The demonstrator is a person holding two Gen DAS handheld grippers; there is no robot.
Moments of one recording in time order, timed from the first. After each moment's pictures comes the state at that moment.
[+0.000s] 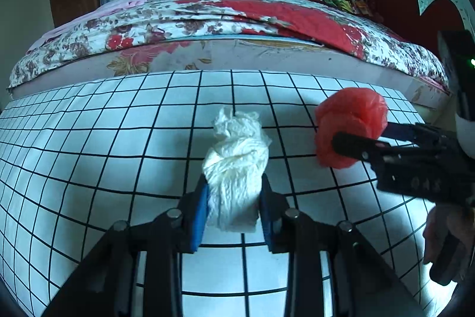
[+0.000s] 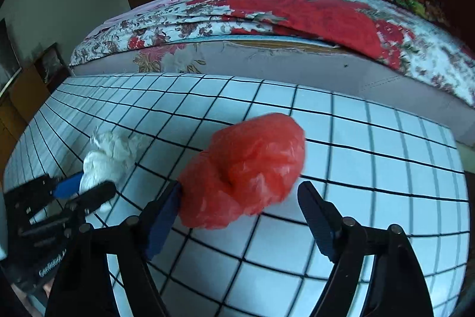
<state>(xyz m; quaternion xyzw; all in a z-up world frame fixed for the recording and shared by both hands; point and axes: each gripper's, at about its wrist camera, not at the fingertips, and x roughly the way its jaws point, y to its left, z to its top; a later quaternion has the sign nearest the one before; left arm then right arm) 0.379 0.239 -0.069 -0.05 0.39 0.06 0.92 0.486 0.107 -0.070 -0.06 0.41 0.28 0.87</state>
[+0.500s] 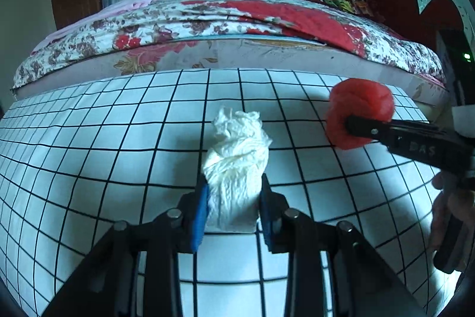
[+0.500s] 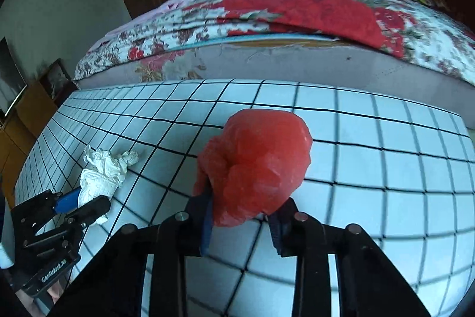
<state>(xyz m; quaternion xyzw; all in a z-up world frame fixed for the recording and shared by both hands) 0.364 0.239 -0.069 -0.04 0.38 0.06 0.92 0.478 0.083 -0.069 -0.02 0.40 0.29 0.87</state>
